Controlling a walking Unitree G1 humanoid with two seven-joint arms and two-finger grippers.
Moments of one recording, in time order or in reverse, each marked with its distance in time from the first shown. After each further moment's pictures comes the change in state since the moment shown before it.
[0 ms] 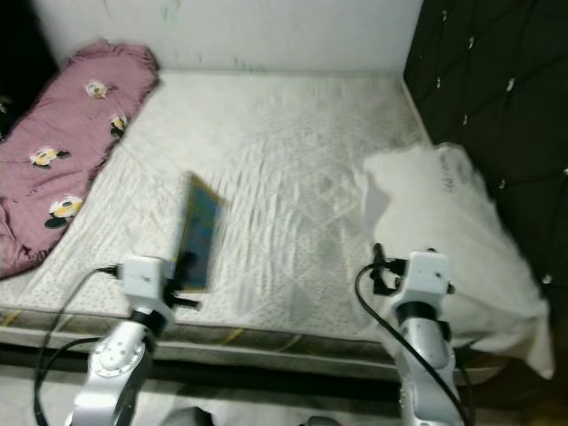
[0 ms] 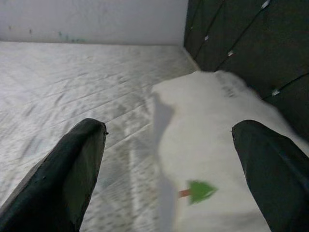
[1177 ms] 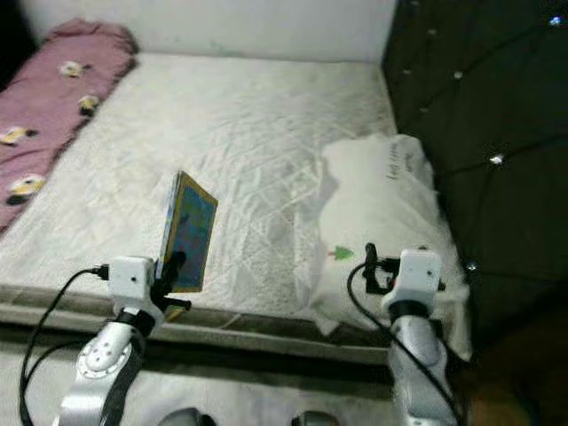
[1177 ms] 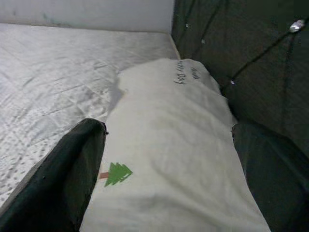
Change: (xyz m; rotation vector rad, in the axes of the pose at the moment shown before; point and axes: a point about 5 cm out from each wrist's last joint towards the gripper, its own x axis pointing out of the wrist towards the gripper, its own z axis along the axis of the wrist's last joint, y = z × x) left arm -0.006 0.011 0.001 -0.013 -0.002 0.013; right arm -0.001 0.005 -0.002 -0.003 0.014 0.014
